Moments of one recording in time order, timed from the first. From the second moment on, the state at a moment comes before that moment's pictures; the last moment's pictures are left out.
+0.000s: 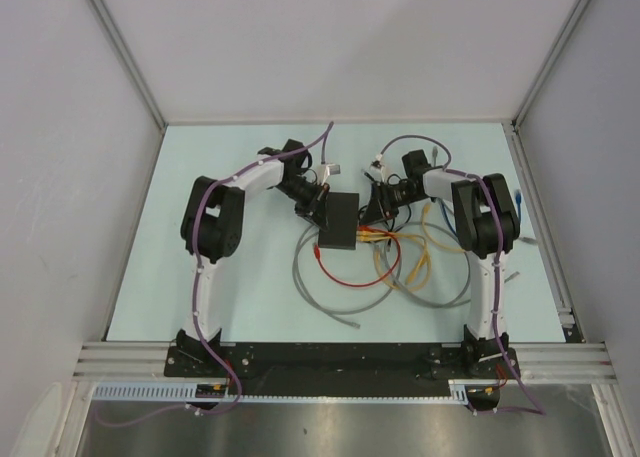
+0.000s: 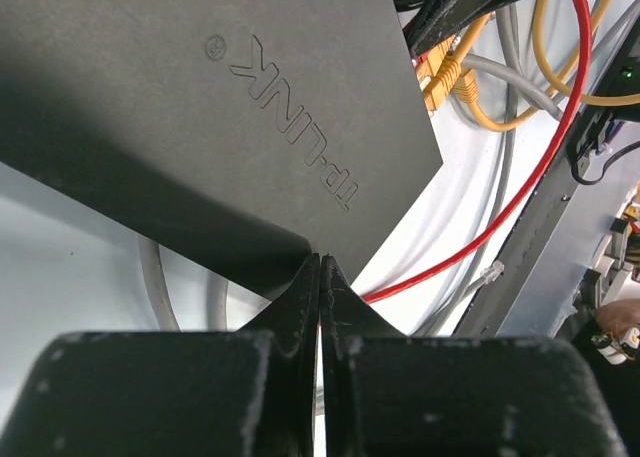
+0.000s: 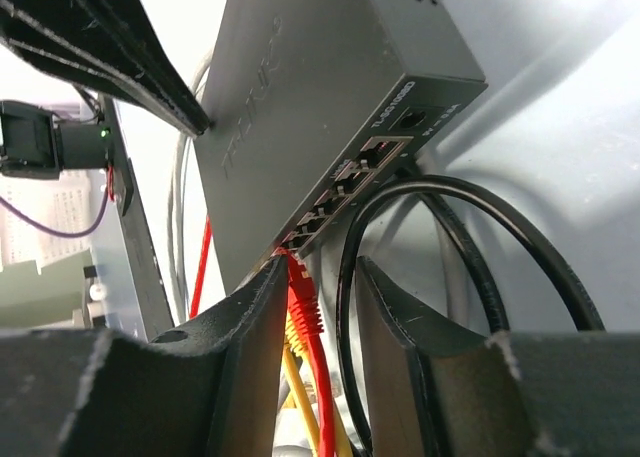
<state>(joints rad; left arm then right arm) -0.41 2.22 1.70 -0.88 0.79 0.17 0.24 2.19 1.44 -0.44 -1.06 -0.09</state>
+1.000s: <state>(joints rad) -0.41 2.22 1.70 -0.88 0.78 0.16 0.25 2.23 1.47 -0.53 -1.11 -0.17</state>
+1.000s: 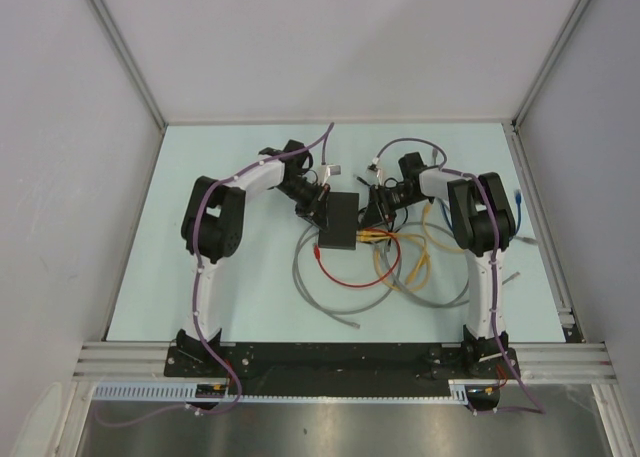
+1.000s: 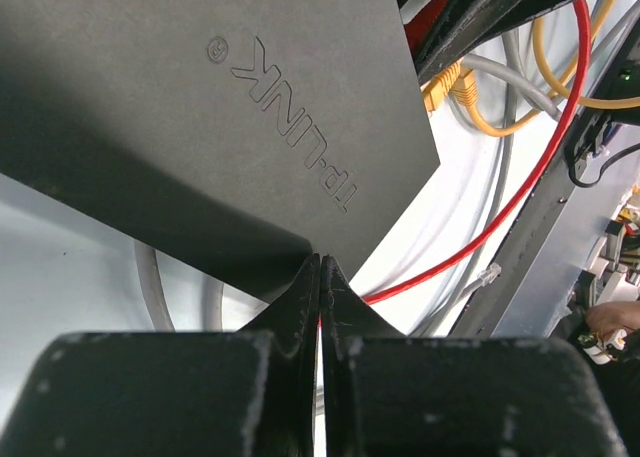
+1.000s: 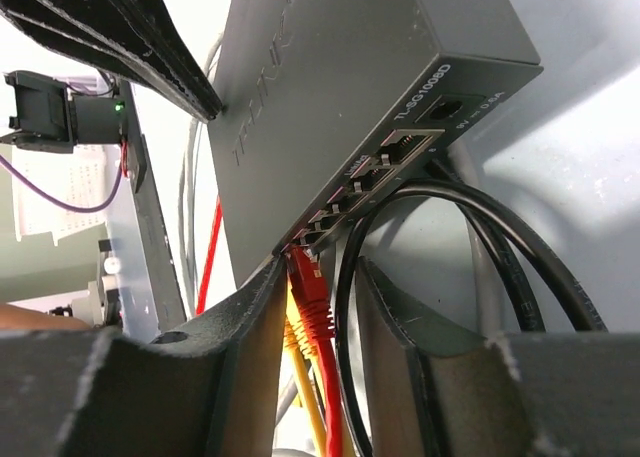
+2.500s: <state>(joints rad) -0.45 2.23 1.73 -0.88 0.74 0.14 0.27 2.27 1.58 -0.75 -1.06 -0.36</state>
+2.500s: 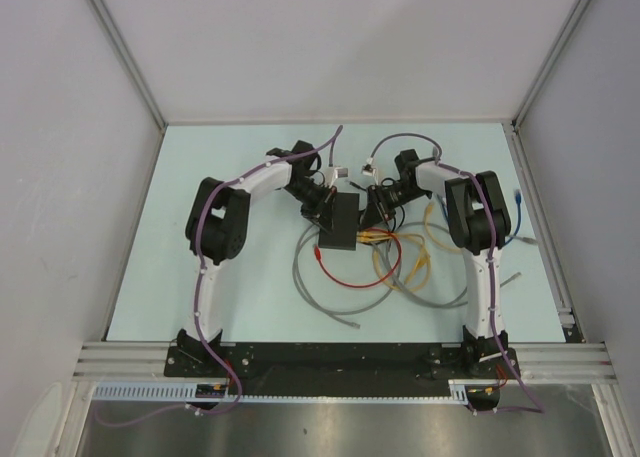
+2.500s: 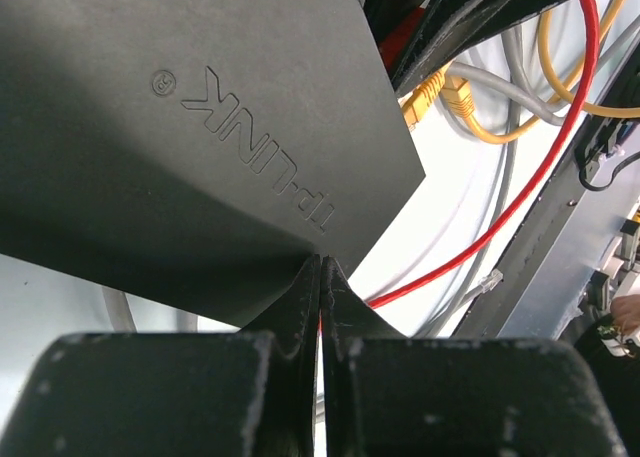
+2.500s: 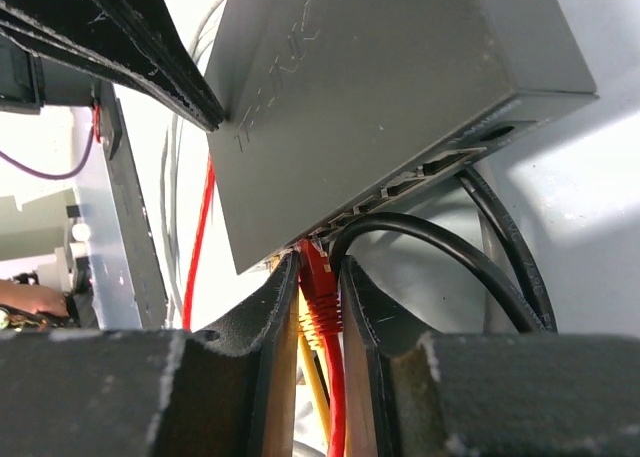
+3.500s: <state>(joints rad) -0.46 2.23 1.74 -0.89 0.72 0.15 0.22 2.22 1.66 -1.02 -1.01 -0.58</state>
